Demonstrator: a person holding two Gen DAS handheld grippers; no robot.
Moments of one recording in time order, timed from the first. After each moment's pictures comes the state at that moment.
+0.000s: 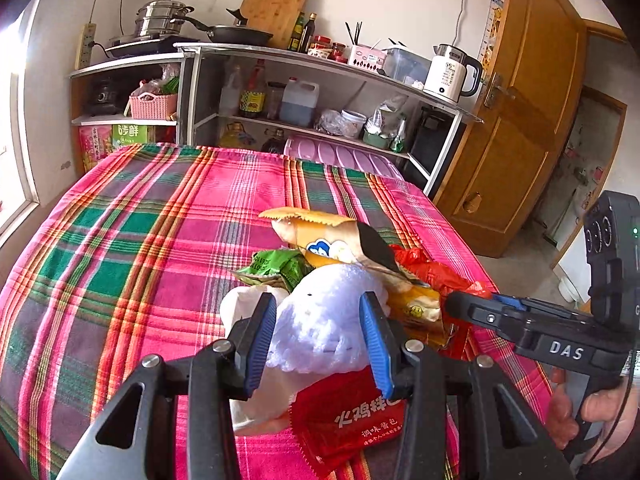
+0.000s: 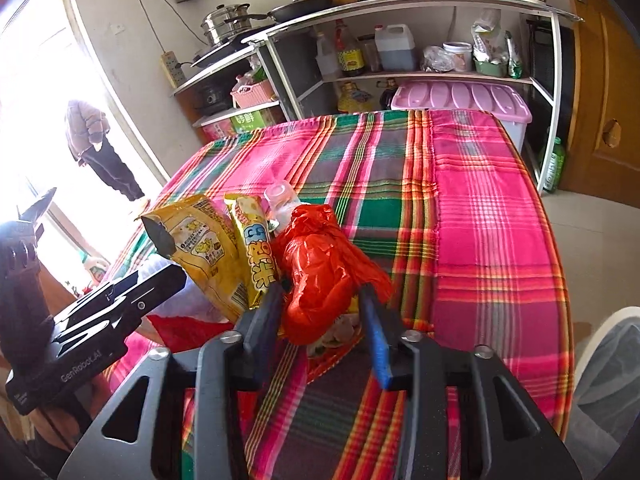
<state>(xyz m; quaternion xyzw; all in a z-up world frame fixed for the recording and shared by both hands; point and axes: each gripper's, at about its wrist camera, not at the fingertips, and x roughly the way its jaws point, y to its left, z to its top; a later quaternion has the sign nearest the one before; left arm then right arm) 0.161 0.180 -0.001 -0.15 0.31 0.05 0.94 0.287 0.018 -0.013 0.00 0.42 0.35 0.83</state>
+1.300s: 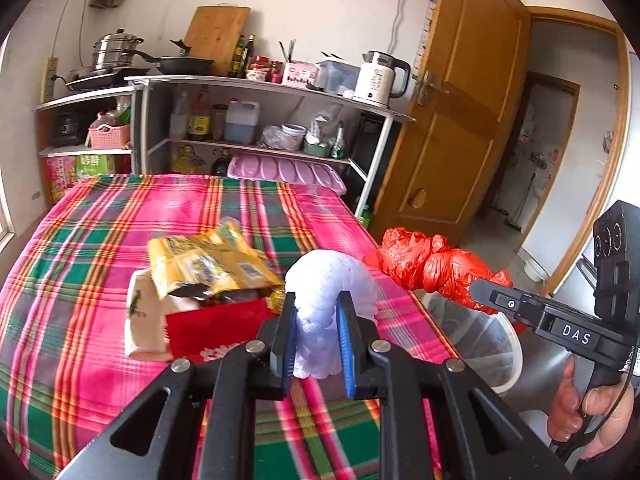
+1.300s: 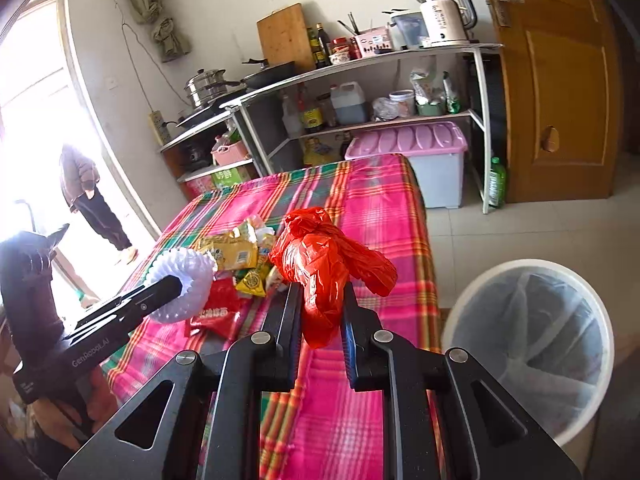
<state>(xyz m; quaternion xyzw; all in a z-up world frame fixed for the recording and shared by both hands) 0.110 0.084 0.049 -0.12 0.28 -0.02 0.95 0.201 -0.120 0.048 0.05 0.35 0.30 0.89</state>
